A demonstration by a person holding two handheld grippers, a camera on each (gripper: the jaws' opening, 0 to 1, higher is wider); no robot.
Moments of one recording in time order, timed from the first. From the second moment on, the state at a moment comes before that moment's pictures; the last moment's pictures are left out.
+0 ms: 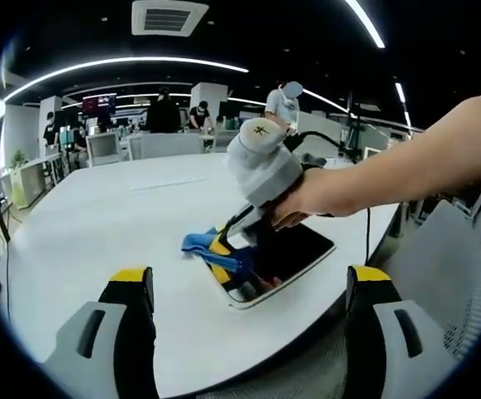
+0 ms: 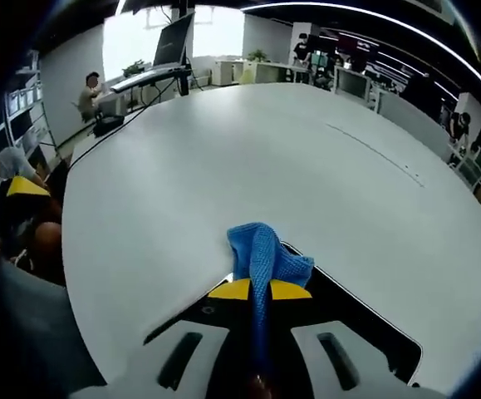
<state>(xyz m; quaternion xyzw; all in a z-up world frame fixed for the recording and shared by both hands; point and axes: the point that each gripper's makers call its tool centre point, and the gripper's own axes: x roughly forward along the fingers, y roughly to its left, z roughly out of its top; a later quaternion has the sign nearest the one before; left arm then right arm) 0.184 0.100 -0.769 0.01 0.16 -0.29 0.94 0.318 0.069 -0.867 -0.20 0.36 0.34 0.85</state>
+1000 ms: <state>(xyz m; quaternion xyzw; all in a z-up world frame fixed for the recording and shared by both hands) 0.183 0.100 -0.771 0.01 0.17 -0.29 0.94 0.286 0.067 -0.869 -0.23 0.35 0.37 0.83</state>
